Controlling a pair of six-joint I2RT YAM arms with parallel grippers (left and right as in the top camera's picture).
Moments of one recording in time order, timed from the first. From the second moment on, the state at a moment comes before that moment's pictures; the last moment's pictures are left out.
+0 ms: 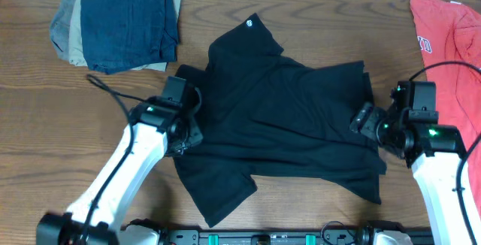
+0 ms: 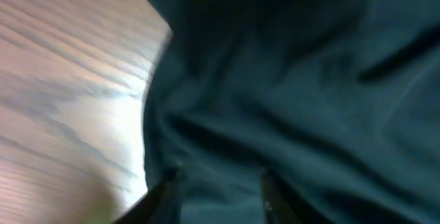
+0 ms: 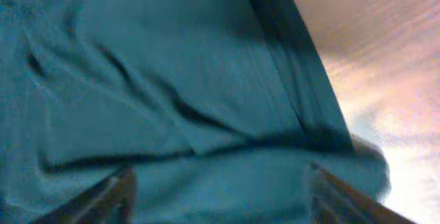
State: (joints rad) left arm -0.30 1.41 0.90 -0.95 0.02 -0.70; right arm -0.05 1.16 0.88 -0.84 -0.11 0.51
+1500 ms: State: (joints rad) left arm -0.62 1.45 0.61 -0.81 0.18 -0.97; right arm -0.04 1.97 1.20 -0.58 -0.26 0.36
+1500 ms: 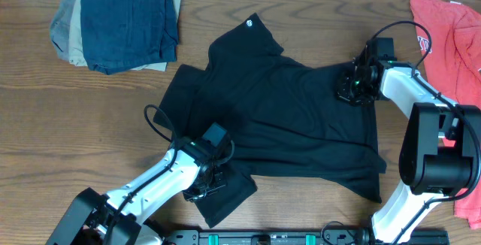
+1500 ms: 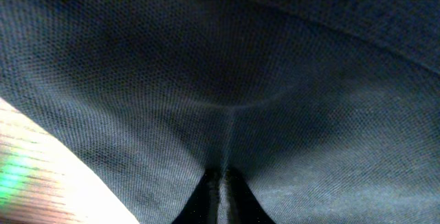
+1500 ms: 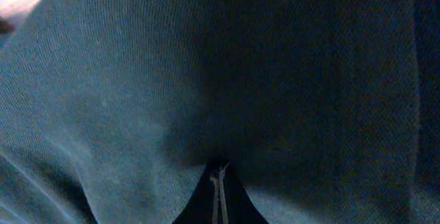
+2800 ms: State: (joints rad) left arm -0.62 1.07 0.70 -0.98 -0.03 -0.99; right arm -0.27 2.04 1.82 -1.16 -0.25 0.26
